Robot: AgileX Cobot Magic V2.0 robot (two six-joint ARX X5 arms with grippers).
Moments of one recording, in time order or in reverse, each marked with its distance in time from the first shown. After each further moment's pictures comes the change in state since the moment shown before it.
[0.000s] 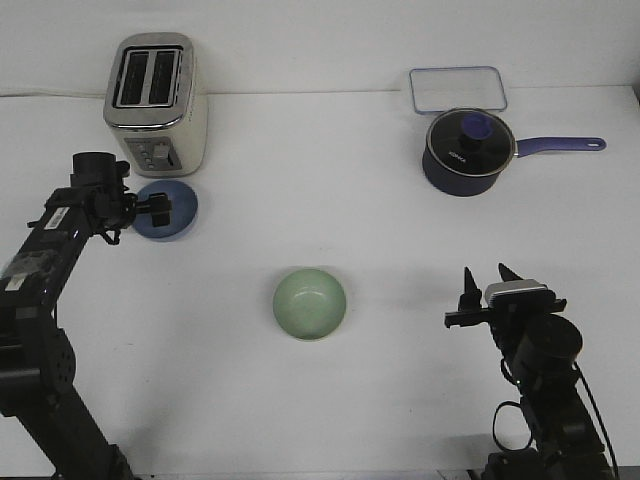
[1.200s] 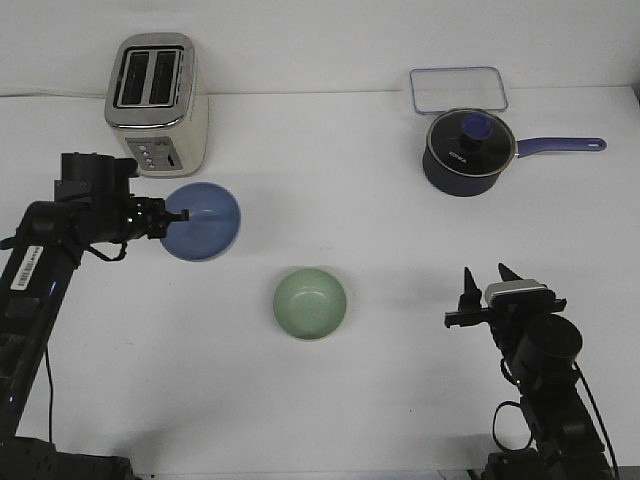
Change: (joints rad) left arm -0.165 -0.391 -0.003 -0.285 0.196 -0.047; right arm 0.000 0.000 0.000 0.001 0.000 0.000
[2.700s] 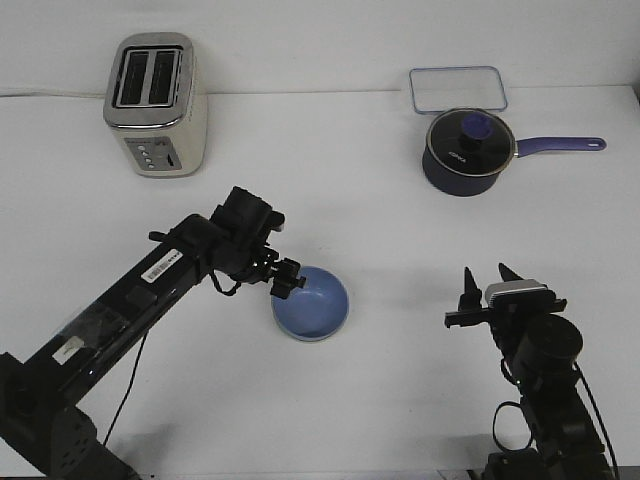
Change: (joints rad) left arm -0.491 0.187 -0.007 -0.023 0.011 -0.051; right arm 0.000 0.000 0.000 0.001 0.000 0.000
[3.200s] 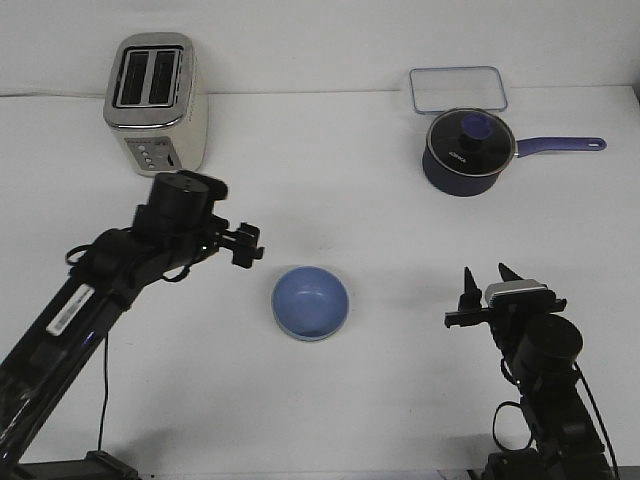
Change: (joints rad) left arm 0.115 -0.312 -0.004 0.113 -0.224 0.042; right arm 0.000 0.000 0.000 0.001 0.000 0.000
